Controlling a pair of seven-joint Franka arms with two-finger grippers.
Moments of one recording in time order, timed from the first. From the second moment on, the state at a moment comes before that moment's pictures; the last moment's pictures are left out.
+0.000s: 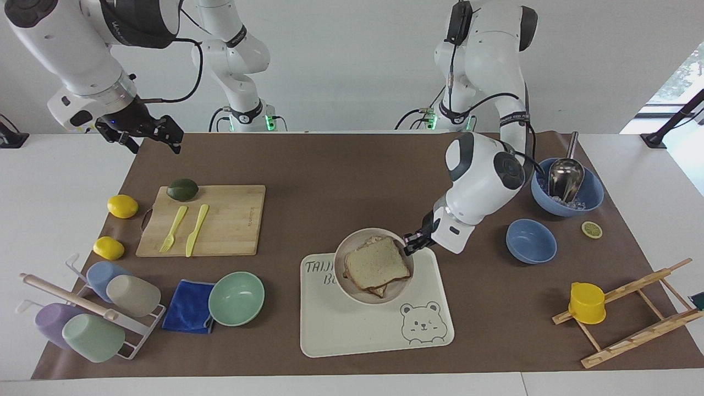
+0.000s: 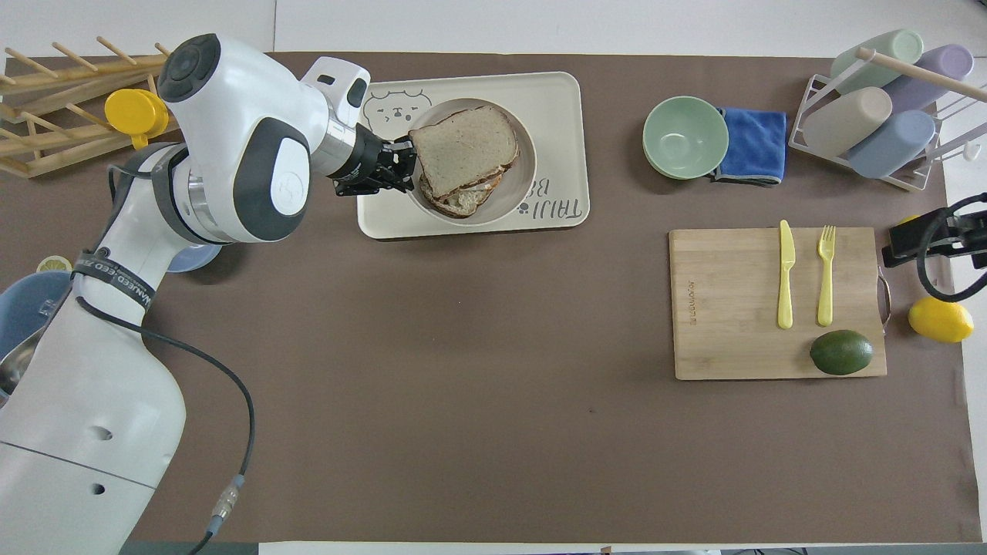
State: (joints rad) left arm -0.44 0.58 0.08 -1.39 -0.46 2.04 -0.44; right arm 0.01 0.02 -0.10 -1.58 -0.01 1.46 -0.05
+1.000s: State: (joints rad) left arm -0.46 0.72 0.07 -1.33 -0.38 2.18 -0.43; right arm 0.01 0.02 -0.10 -1.58 -0.01 1.46 -0.05
